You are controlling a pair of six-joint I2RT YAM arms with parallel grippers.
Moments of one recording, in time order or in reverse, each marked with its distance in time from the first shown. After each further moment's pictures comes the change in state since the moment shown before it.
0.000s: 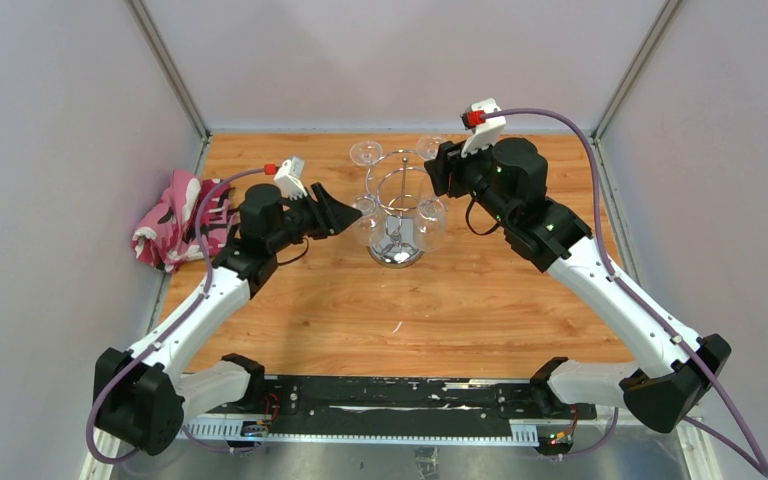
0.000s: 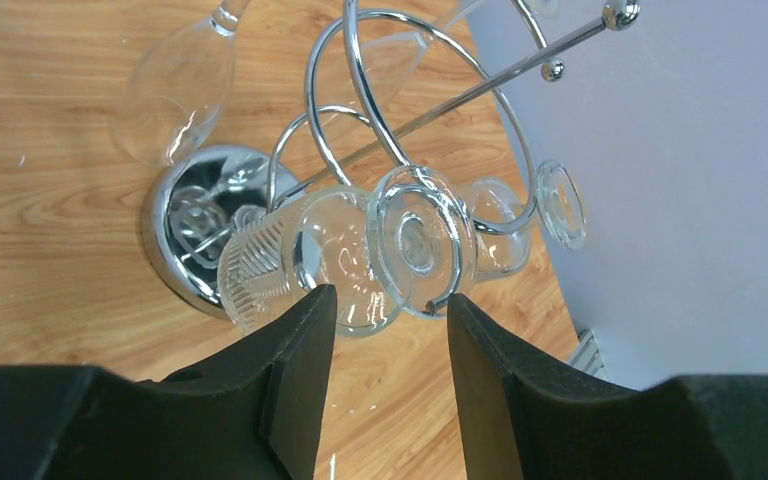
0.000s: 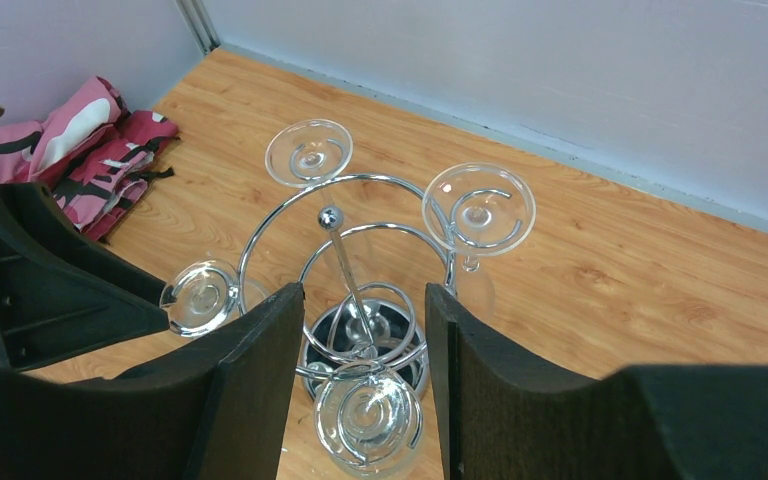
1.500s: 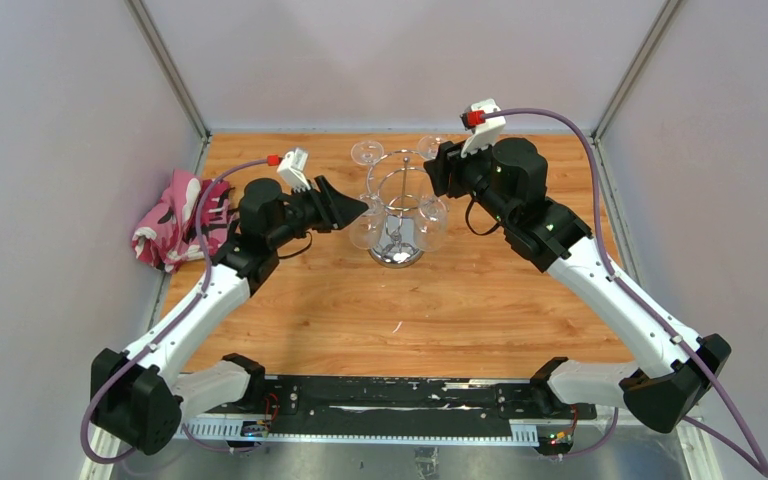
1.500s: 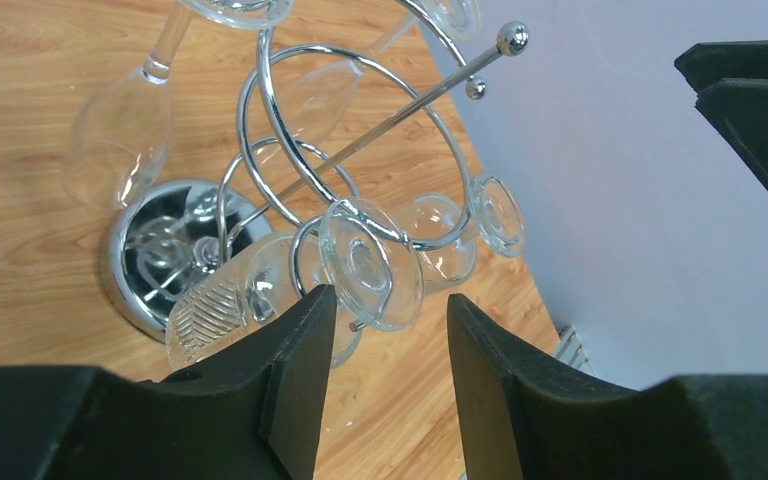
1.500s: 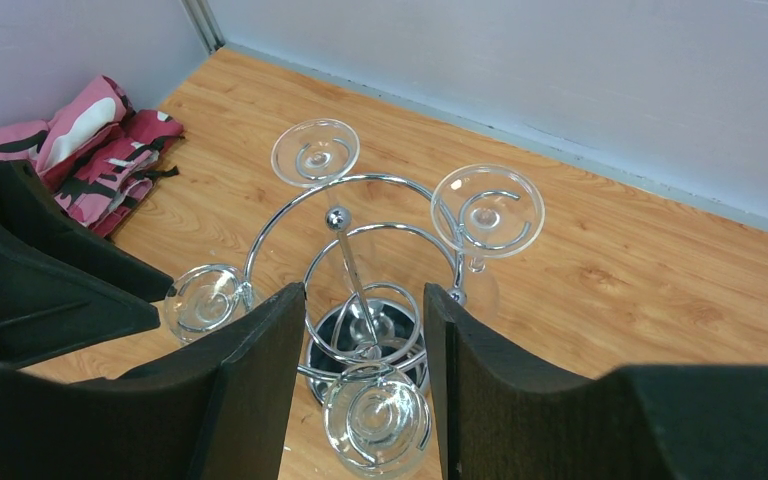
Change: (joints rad) left arm -0.034 0.002 0.061 0.014 0.011 0.003; right arm 0.000 0.000 0.000 0.000 -0.008 0.004
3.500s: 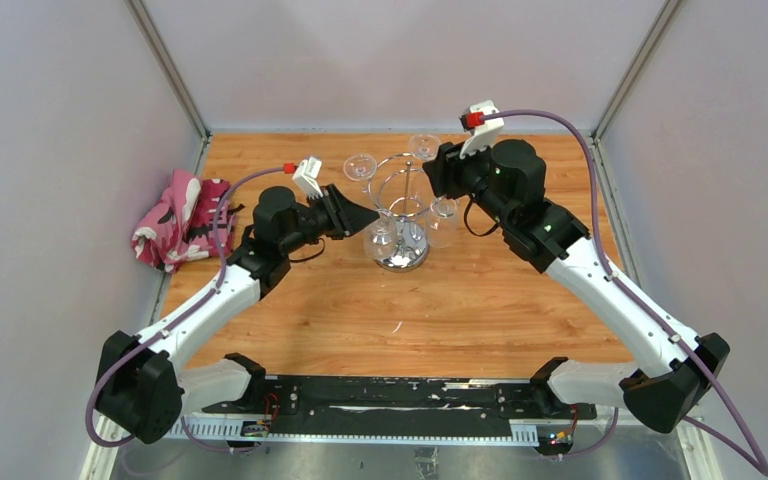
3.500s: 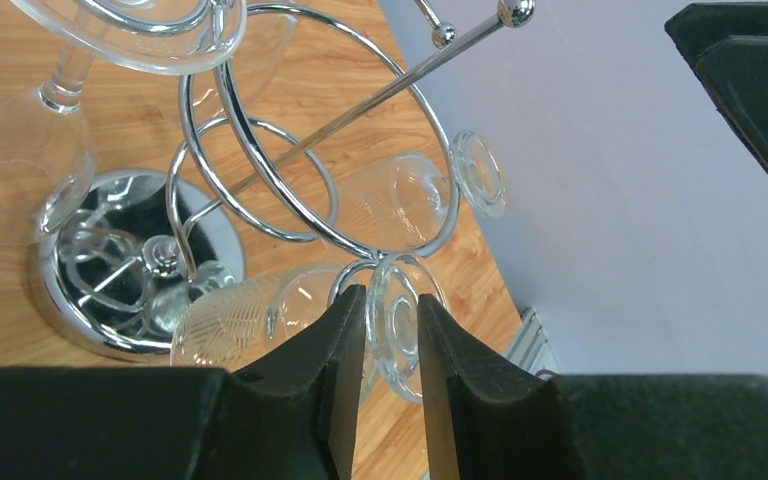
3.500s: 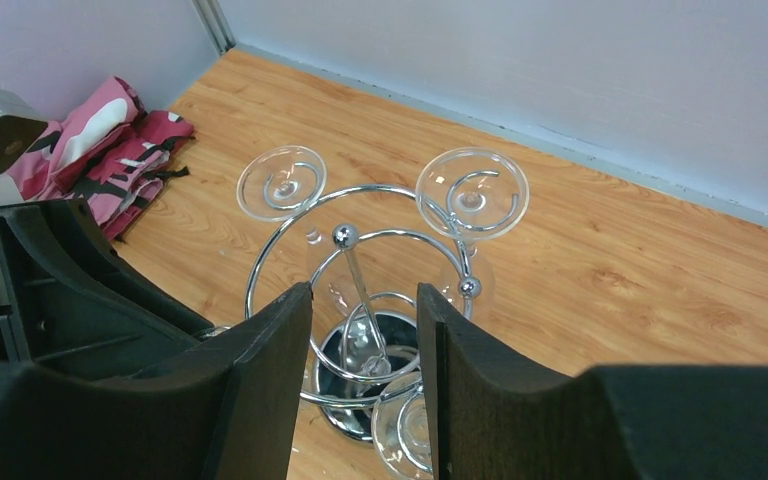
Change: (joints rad) left arm -0.066 0.056 -0.075 0.162 0.025 -0.089; right arm 0.000 0.000 -0.019 0.024 -0.014 0.012
